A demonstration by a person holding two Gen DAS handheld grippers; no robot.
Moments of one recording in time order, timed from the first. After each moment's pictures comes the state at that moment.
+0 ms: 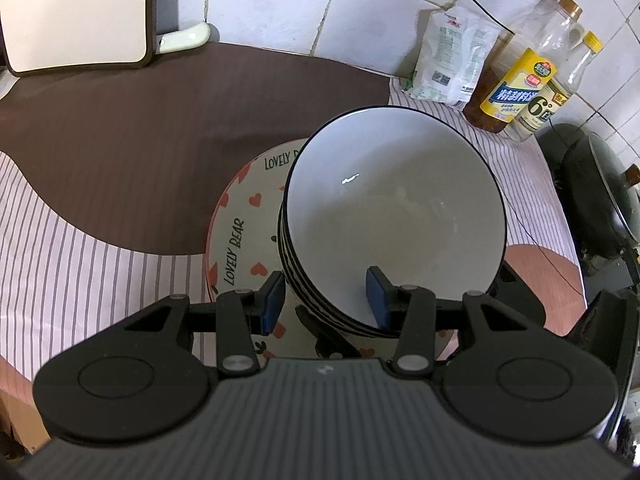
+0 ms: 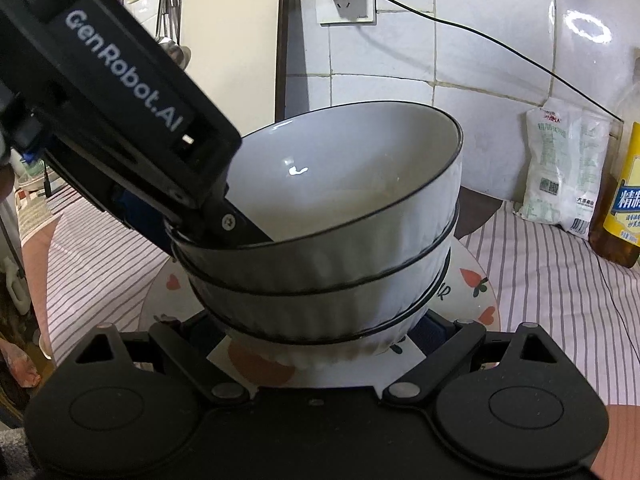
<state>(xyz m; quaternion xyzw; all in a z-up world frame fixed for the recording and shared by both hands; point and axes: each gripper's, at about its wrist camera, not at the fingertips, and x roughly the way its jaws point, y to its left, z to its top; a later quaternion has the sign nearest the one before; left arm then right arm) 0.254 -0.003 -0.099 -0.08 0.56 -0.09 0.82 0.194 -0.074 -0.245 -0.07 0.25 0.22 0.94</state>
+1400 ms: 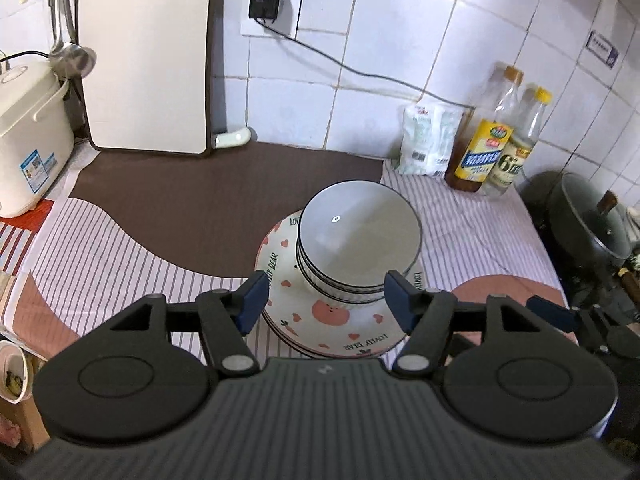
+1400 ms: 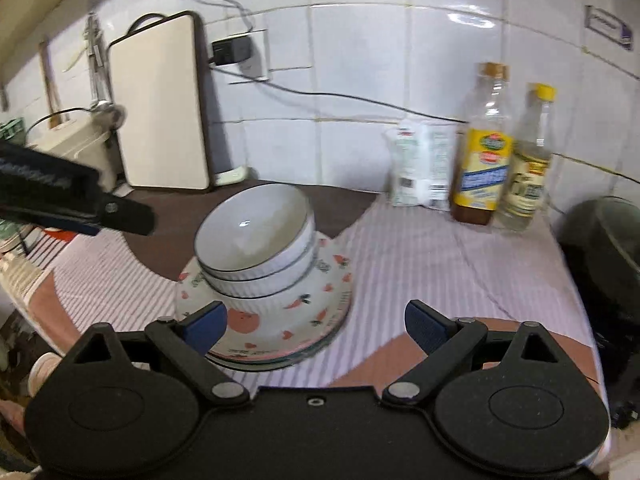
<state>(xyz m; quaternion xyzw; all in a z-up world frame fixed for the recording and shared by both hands) 0.149 0.006 0.010 -0.04 0.44 -0.05 0.90 0.071 -0.120 -0.132 -0.01 0.29 0.08 0.96</state>
